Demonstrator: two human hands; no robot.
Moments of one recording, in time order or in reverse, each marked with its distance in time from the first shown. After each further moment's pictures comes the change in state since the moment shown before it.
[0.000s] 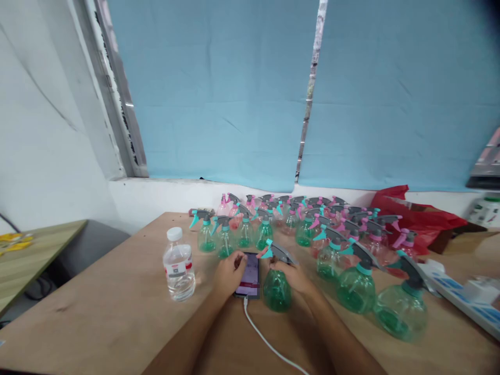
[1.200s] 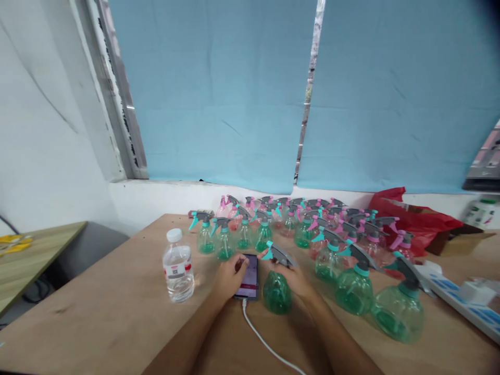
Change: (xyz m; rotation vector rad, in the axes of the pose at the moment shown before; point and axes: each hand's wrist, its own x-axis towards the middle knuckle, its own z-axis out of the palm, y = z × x) left_hand -0.003 0.005 -0.003 -0.003 -0.061 0.063; right_hand -0.012 -0.009 0.001 -0.039 0.069 -0.023
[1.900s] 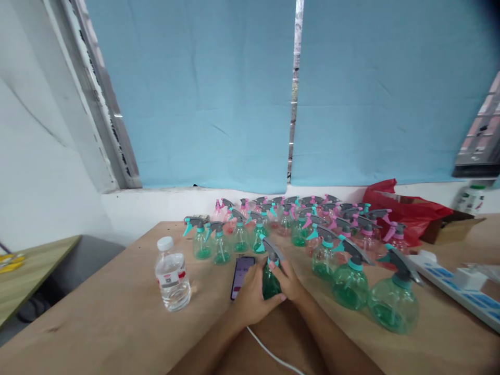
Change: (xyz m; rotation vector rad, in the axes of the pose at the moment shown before) left_hand -0.023 0.048 0.044 -0.071 -0.161 0.326; right_hand -0.009 0.039 -0.002 -0.123 0.183 -0.160
